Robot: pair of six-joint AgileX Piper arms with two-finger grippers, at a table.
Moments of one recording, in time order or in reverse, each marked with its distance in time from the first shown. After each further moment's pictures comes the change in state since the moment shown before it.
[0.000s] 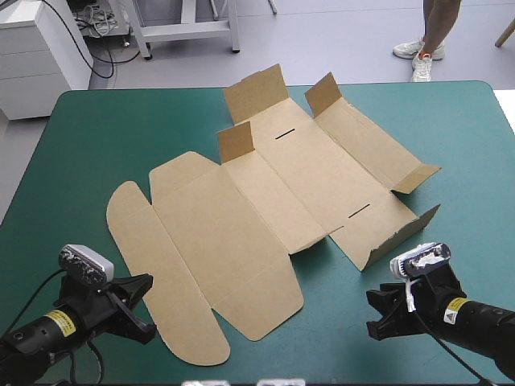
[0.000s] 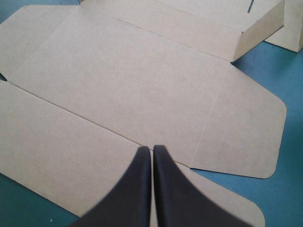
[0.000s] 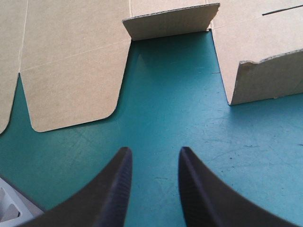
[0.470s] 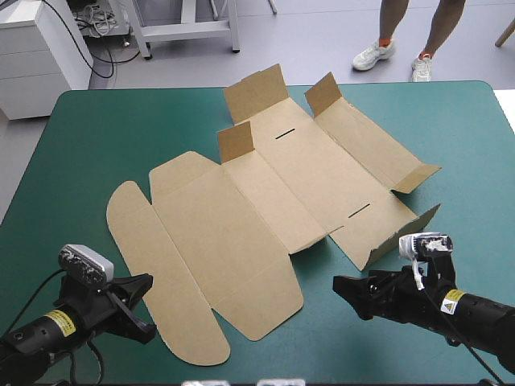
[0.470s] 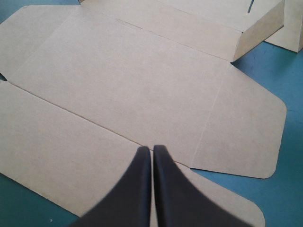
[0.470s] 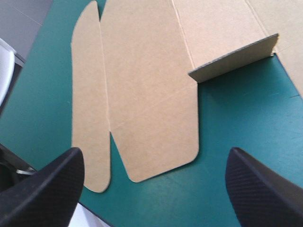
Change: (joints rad) left arm 0.000 0.000 0.000 0.000 -0.001 -0.001; right arm 0.000 0.019 -0.028 0.268 -0.107 0.132
